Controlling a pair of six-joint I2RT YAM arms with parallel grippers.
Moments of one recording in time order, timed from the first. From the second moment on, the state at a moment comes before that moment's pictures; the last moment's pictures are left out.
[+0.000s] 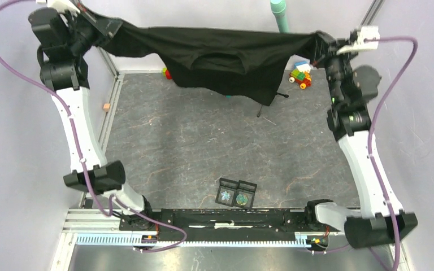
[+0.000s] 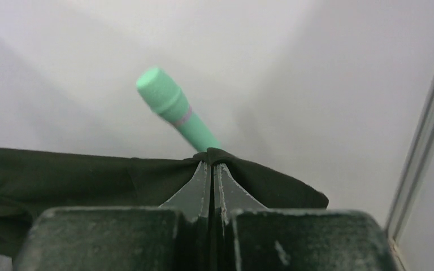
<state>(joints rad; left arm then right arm) 0.25 1.70 2.35 -0.63 0.52 -0.62 0.12 1.22 1.40 0.19 0.02 0.12</state>
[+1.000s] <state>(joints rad) 0.20 0.94 0.76 -0.57 0.46 -0.53 0.12 0.69 0.30 -0.10 0.08 0.25</state>
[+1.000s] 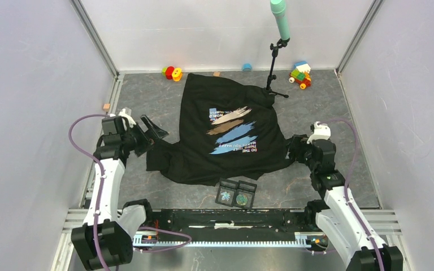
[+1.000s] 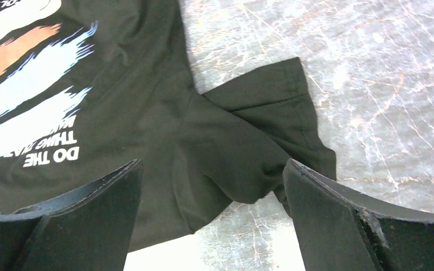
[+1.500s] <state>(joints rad) -0.06 1.09 0.73 -0.51 0.45 -0.49 0.12 0.79 0.34 -0.09 -0.10 0.15</state>
